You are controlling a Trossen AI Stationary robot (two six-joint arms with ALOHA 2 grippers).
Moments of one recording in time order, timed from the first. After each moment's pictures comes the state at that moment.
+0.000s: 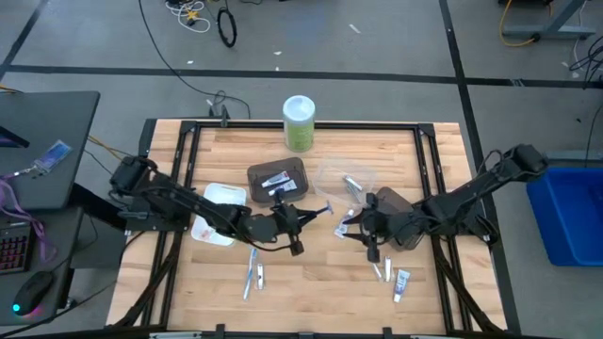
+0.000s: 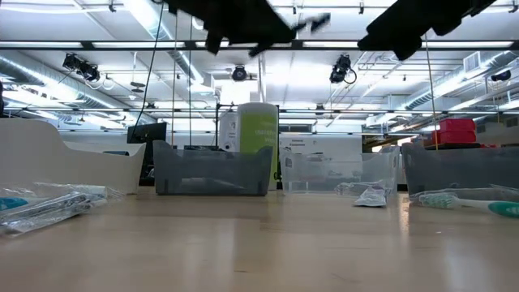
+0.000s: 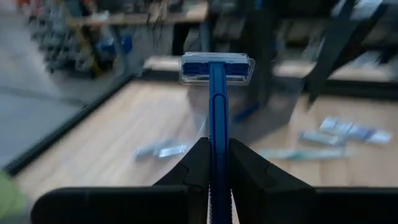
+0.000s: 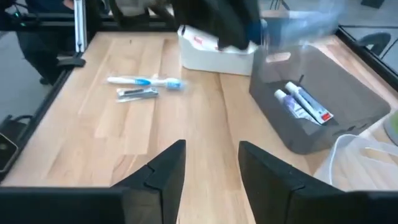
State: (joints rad) left arm -0.35 1.64 0.98 0.37 -0.69 -0.13; right arm 0.47 1.15 0.68 -0.03 0.45 0.22
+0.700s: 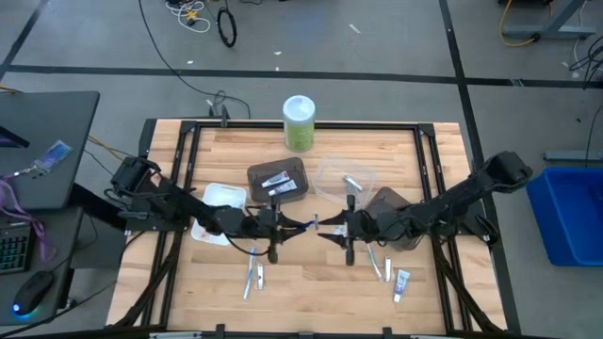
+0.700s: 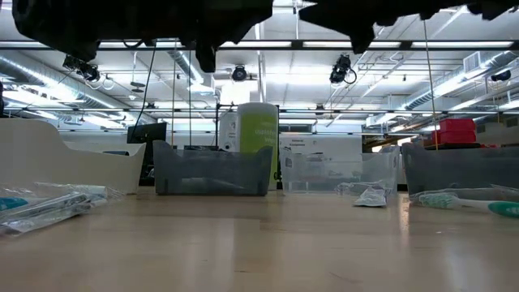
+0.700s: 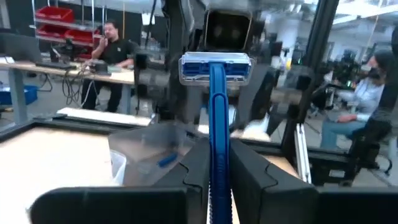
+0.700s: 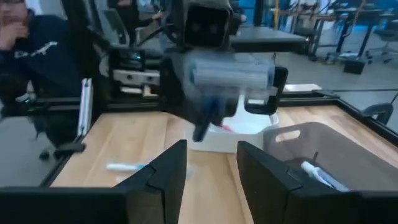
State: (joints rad) left arm -0.34 1.66 0.62 1.17 -0.37 -0.13; right arm 0.41 1.43 0.68 0.60 0.44 0.08
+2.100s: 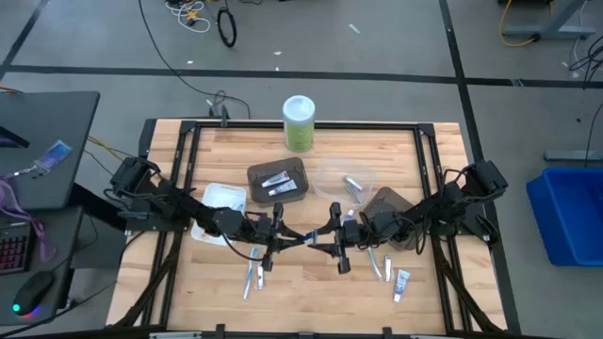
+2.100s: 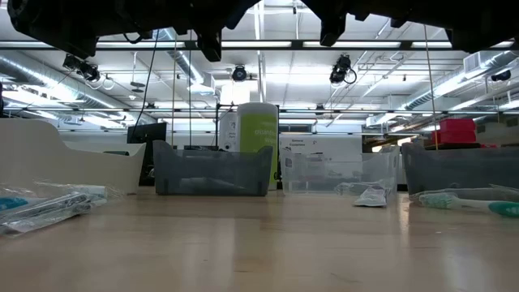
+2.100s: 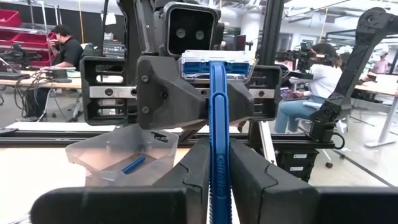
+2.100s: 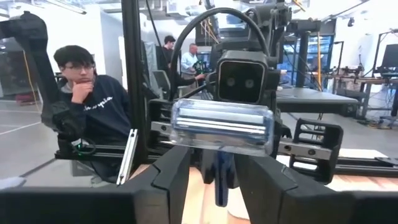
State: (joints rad) left arm -0.36 1.66 0.62 1.17 -0.24 -0.07; right arm 0.38 1.67 0.68 1.15 0.23 -0.03
